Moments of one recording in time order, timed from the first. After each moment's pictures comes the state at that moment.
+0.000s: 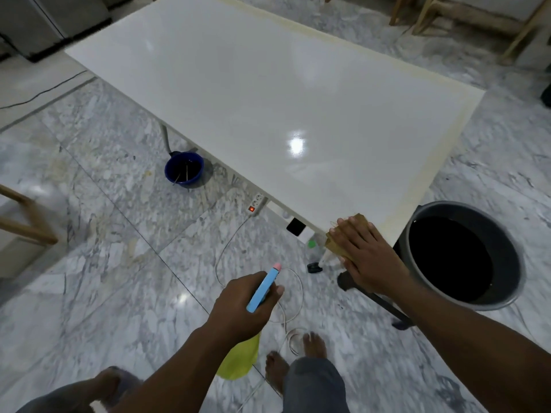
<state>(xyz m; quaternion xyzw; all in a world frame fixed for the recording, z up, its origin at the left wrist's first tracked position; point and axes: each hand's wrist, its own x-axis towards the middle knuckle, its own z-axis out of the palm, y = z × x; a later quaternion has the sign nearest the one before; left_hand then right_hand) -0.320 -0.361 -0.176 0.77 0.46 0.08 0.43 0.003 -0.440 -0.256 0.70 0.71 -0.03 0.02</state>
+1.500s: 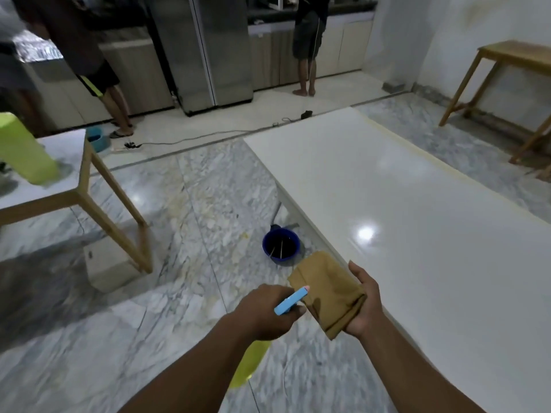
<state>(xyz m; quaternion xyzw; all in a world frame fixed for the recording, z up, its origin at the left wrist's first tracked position) -0.519 -0.038 -0.062 0.77 0.51 0.01 0.37 -0.308 -0.062 -0.068 0.48 -0.04 -0.73 -0.48</state>
